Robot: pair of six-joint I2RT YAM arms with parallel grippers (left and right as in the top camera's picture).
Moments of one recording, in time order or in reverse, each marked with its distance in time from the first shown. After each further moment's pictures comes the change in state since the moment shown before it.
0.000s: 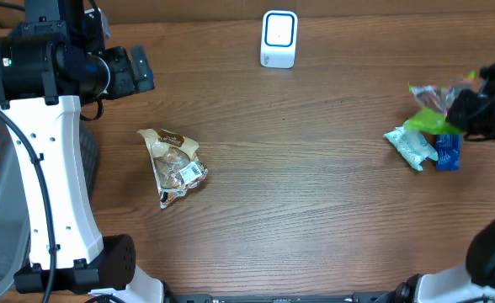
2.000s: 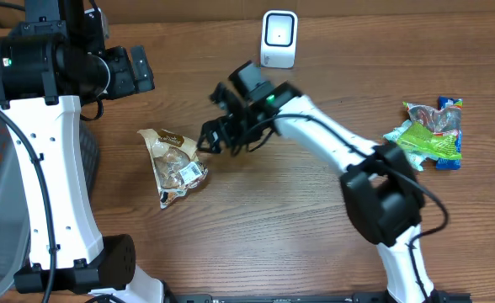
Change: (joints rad) left arm 0.000 0.000 0.000 0.000 0.000 0.000; right arm 1.070 0.476 0.378 0.218 -0.397 0.191
